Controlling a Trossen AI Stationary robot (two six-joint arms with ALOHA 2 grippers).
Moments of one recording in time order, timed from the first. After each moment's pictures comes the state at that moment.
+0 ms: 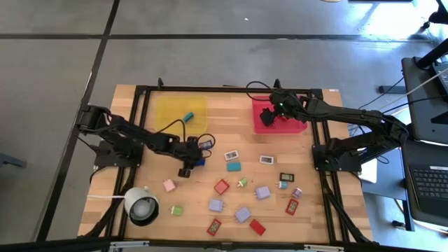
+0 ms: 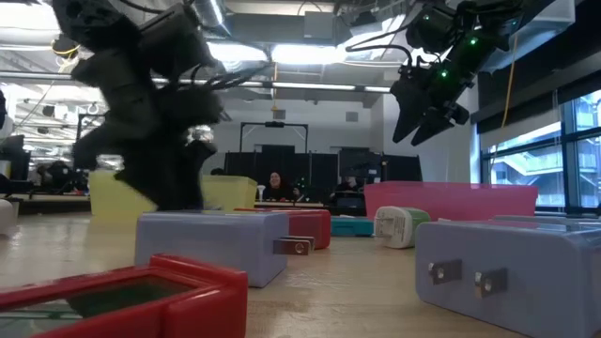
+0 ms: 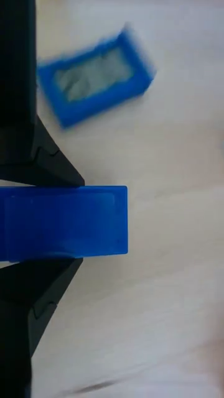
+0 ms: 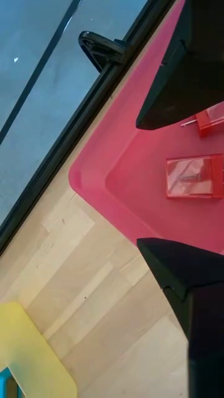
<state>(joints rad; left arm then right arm) -0.08 1.51 0.60 -0.08 -0.07 0.11 -0.41 1.24 0.82 -0.43 0.32 0.31</state>
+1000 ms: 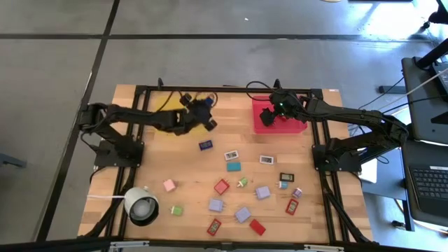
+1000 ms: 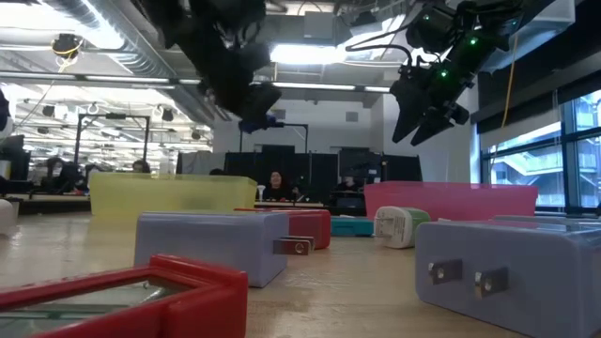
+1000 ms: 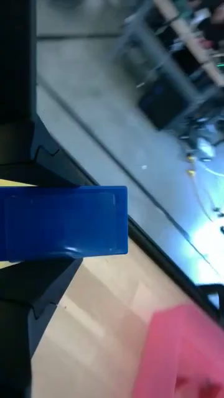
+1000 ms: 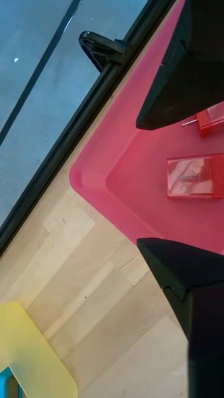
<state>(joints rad) 0.21 1.50 0.93 -0.13 -0.79 -0.15 -0.41 1.24 0.82 -0.42 0.32 0.30</state>
